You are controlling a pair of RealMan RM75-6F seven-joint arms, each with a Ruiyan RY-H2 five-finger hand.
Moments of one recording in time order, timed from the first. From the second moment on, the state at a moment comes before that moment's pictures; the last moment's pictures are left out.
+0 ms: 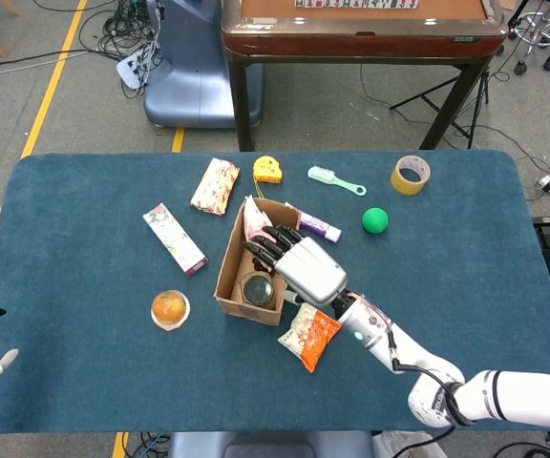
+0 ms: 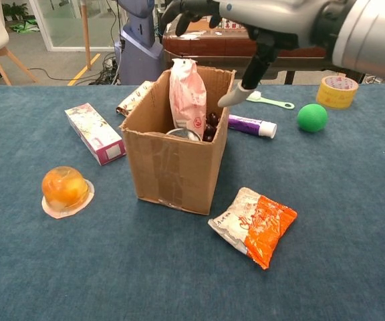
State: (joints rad) left arm -0.02 -1.08 -0.07 -1.61 1.52 1.62 0.05; right arm 0.87 -1.33 0.18 -1.81 -1.35 1.05 -0.41
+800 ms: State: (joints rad) left arm -0.02 -1.09 -0.07 -1.60 1.51 1.61 0.07; right arm 0.71 -1.18 -0.09 -1.89 -1.89 1.11 -0.49
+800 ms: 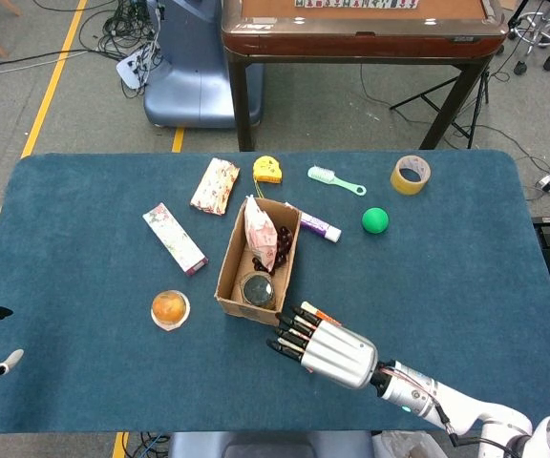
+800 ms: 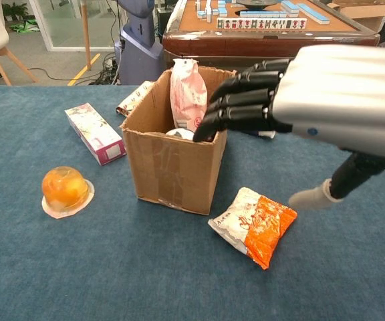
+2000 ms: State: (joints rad) left arm -0.02 -1.09 -0.07 -1.60 1.51 1.60 0.07; right arm 0.72 -1.34 -0.07 -1.73 -1.84 0.82 -0.68
